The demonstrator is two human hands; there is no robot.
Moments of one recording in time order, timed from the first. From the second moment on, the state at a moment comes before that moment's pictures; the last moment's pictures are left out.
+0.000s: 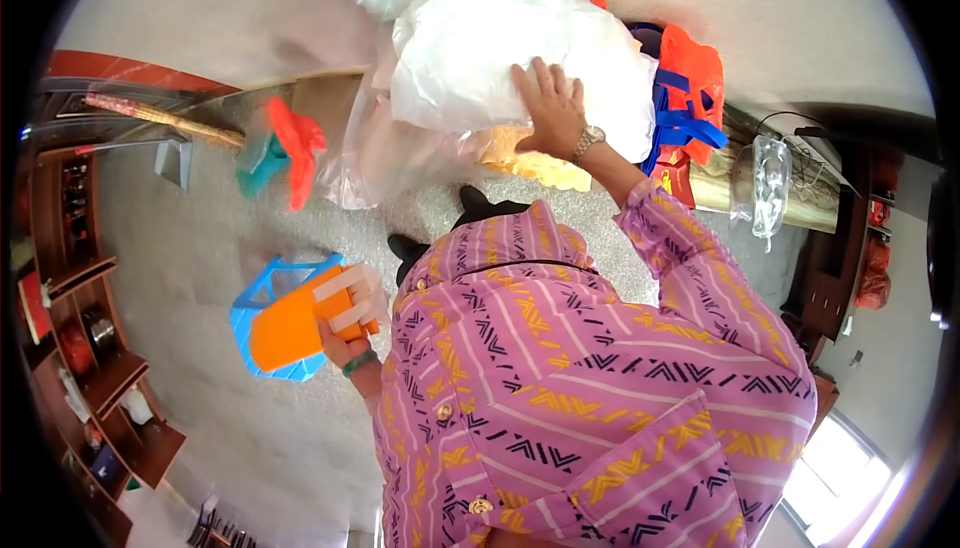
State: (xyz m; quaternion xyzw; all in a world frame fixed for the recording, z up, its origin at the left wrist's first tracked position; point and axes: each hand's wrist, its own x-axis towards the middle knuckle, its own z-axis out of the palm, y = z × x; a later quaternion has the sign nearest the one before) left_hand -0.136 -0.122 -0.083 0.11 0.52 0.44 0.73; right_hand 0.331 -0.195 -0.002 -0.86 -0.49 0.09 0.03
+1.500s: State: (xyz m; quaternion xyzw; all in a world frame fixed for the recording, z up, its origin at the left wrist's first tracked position) left_hand -0.098 -0.102 -0.068 0.16 0.54 0.48 0.67; right_hand 0.504 -0.195 -0.026 -0.85 -0.22 0.22 0.42
